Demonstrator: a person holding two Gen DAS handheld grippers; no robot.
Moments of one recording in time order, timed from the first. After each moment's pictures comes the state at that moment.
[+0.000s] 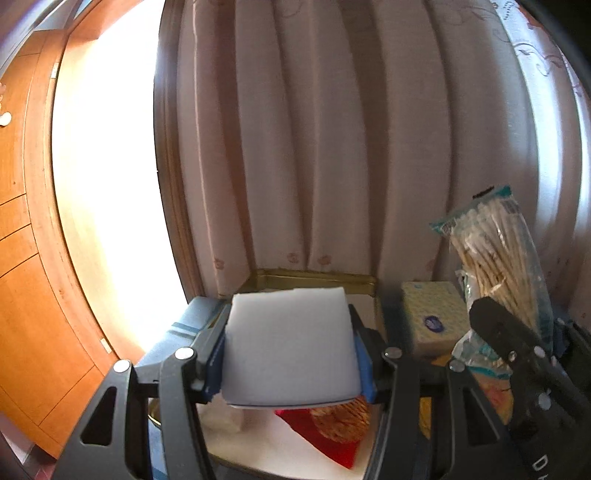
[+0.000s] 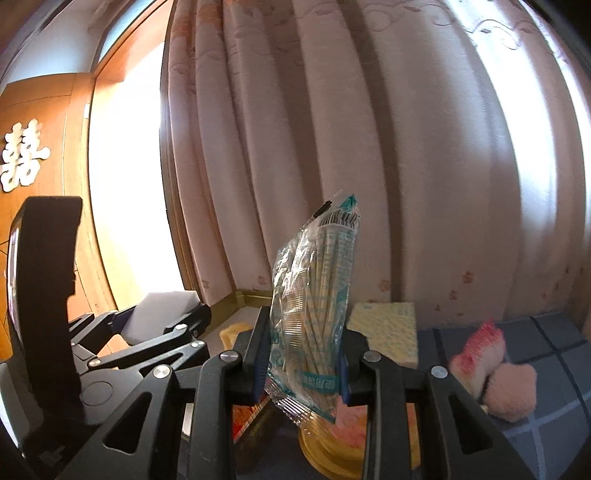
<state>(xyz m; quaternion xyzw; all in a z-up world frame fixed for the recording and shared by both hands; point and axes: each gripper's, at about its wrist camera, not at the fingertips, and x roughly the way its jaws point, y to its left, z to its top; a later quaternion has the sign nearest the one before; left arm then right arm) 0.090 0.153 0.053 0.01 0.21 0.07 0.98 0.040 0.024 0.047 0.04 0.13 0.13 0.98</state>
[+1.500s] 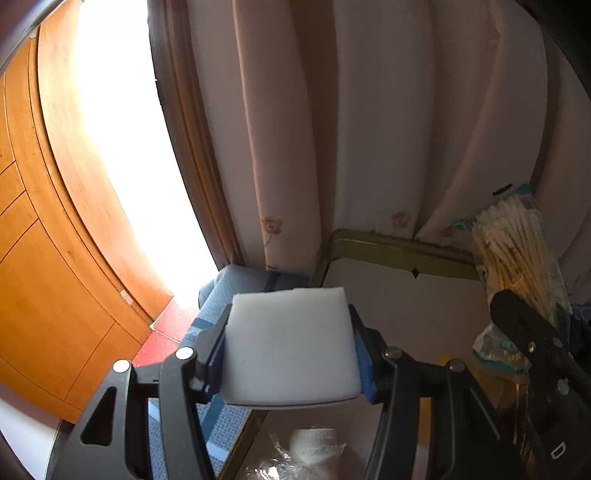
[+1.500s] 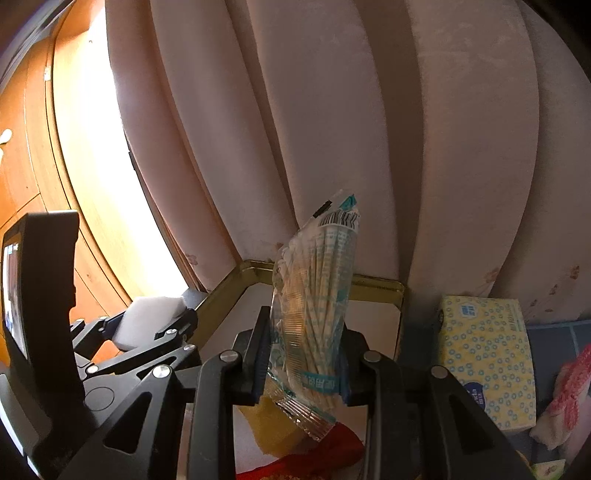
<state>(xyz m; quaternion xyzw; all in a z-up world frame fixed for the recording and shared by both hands) 0.224 0.236 0.021 0.00 0.37 0.13 0.92 0.200 0.109 0.042 0.04 0.30 0.14 0.94</state>
